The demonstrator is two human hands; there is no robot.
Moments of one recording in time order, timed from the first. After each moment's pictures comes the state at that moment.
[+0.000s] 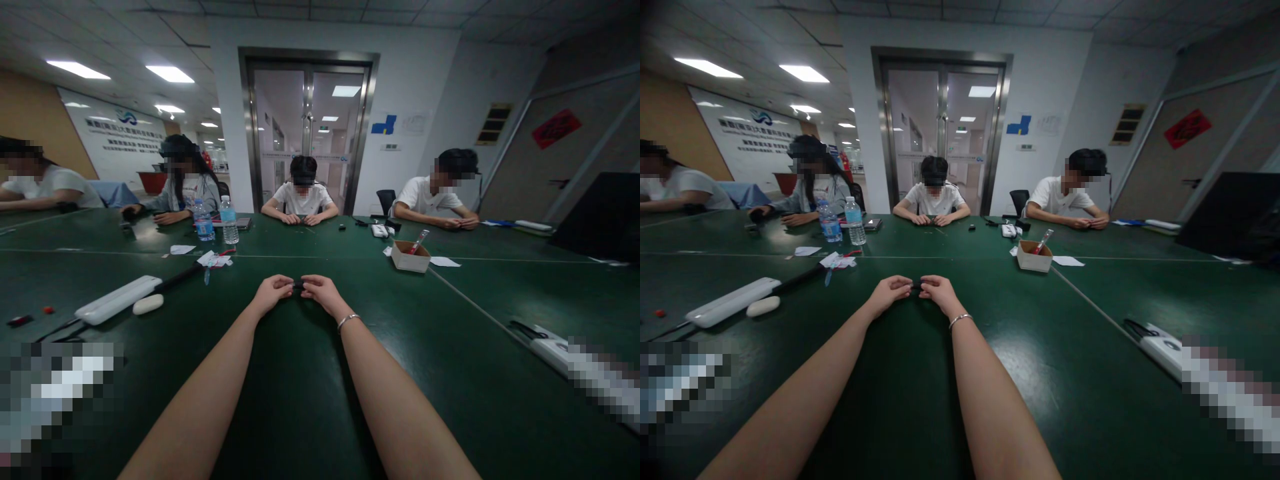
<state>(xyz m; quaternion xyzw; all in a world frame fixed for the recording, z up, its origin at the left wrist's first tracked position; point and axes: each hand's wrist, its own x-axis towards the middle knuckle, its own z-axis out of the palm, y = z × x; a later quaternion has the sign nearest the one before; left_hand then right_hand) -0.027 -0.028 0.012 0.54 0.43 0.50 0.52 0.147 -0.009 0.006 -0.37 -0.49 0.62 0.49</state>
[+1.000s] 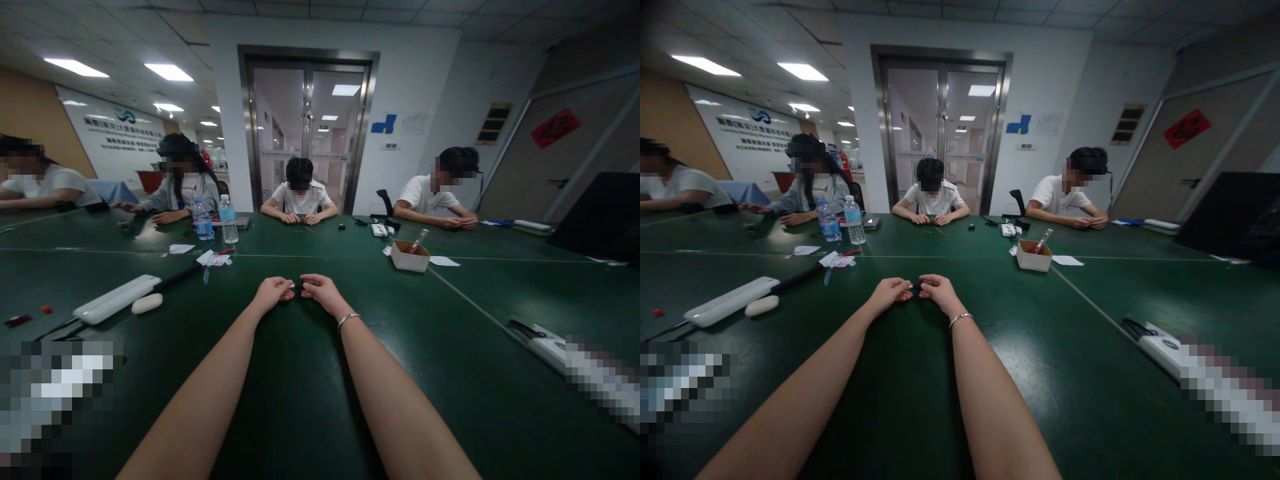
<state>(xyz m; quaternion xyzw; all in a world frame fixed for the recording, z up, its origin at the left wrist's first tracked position) -0.025 -0.019 0.008 0.54 0.49 0.46 0.50 0.151 -0.007 0.003 -0.34 -0.51 0.63 0.49</state>
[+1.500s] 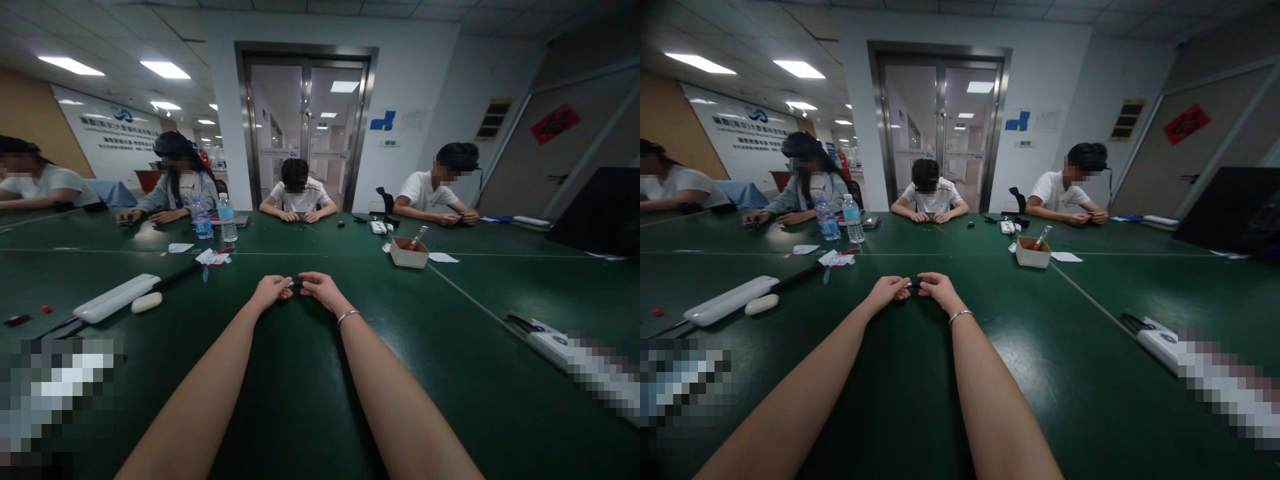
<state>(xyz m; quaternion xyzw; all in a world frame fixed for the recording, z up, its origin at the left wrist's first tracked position) -0.025 -0.025 0.017 0.56 0.50 0.43 0.50 0.153 -0.005 -0.002 -0.32 -0.52 0.63 0.48</state>
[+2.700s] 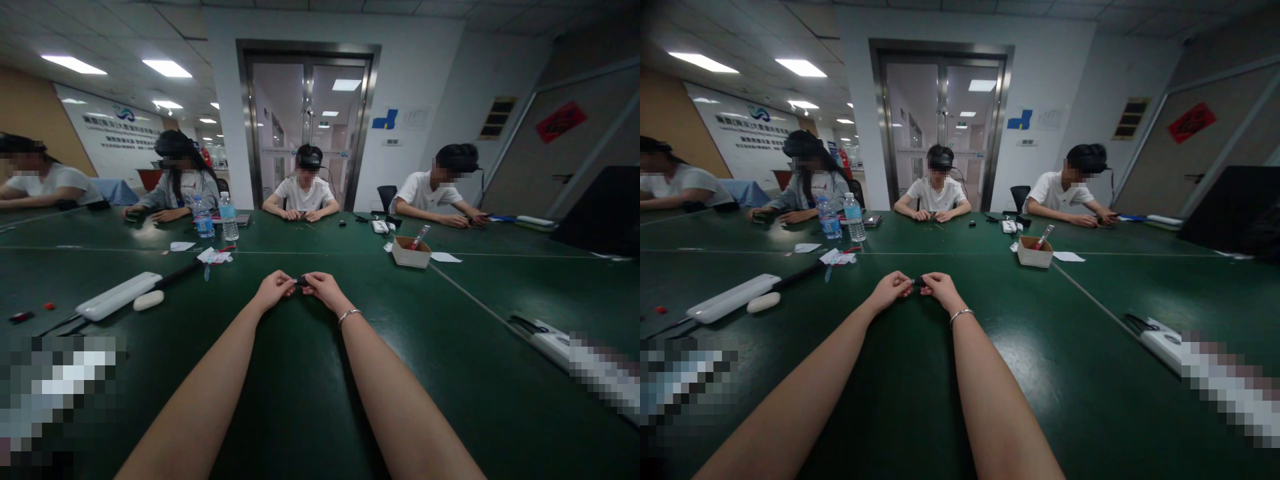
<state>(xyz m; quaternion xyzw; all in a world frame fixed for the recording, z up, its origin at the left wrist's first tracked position) -0.024 -0.031 0.014 0.60 0.46 0.47 0.46 0.151 -0.008 0.005 -0.34 -0.50 0.63 0.49</state>
